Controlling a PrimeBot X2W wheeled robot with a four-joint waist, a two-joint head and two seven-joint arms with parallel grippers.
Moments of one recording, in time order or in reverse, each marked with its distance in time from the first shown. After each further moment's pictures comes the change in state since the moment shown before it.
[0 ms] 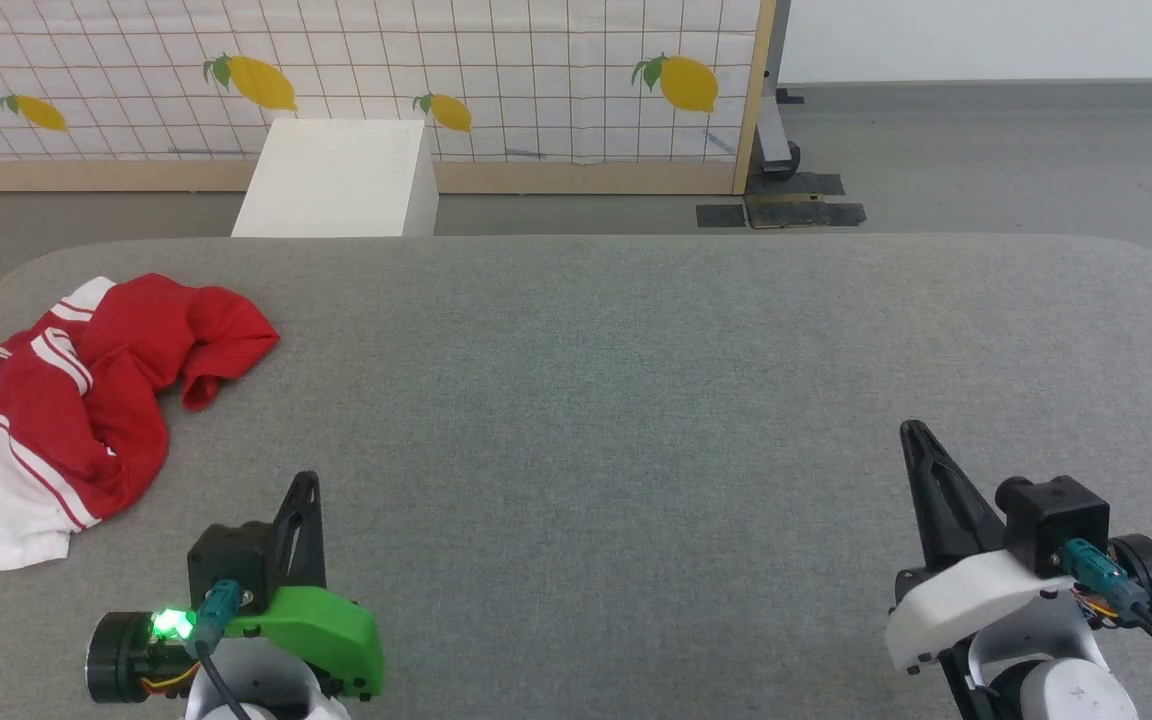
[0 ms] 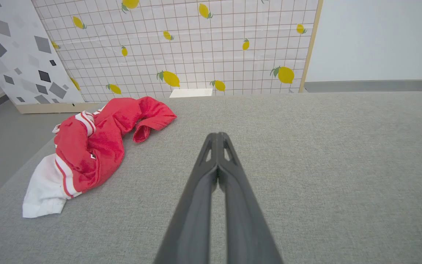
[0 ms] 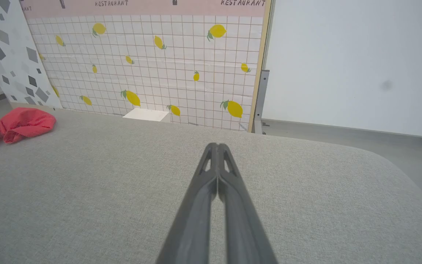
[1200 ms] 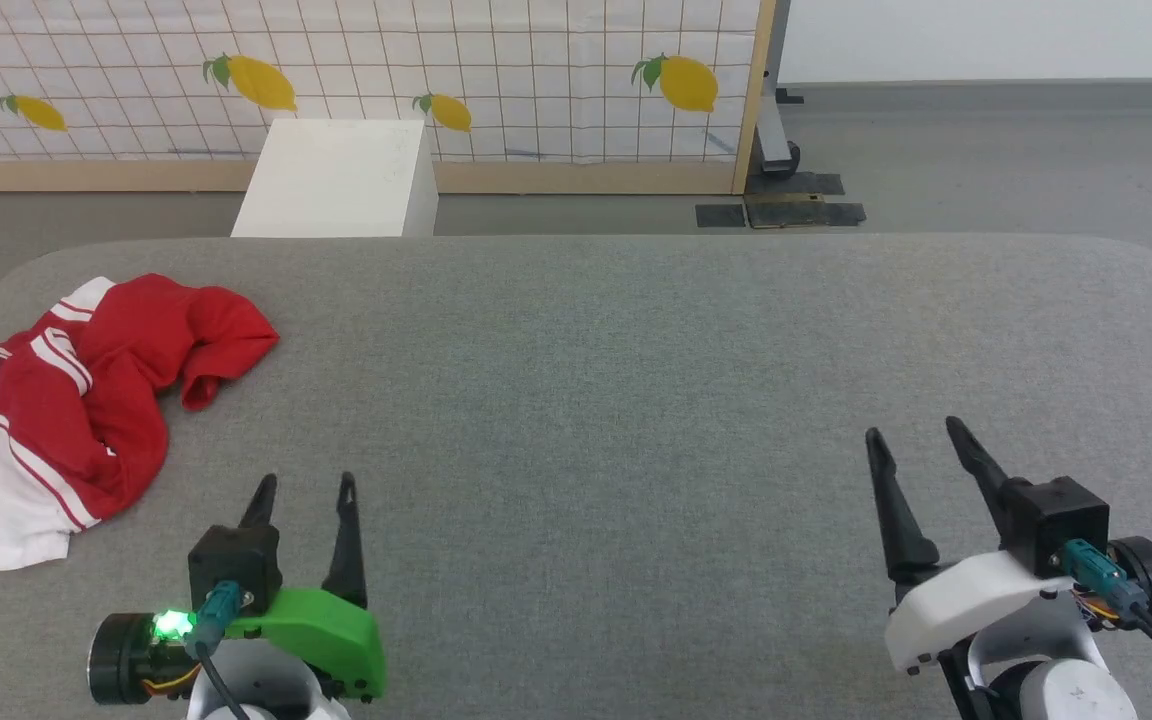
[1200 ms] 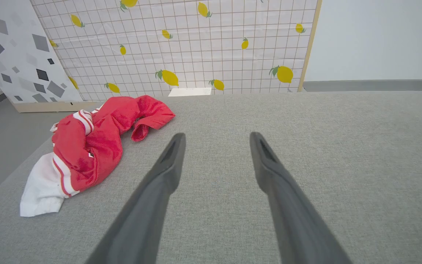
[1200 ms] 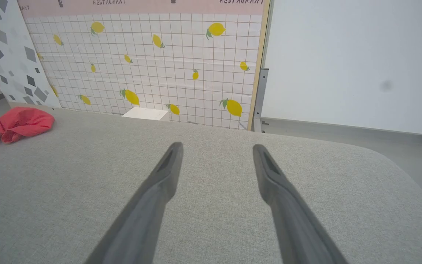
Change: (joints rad) left arm 0.002 0.000 -0.002 0.001 -0.006 0.000 0.000; right arm 0.000 0.000 -0.002 0.006 0.001 -0.001 0.000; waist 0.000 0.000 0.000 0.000
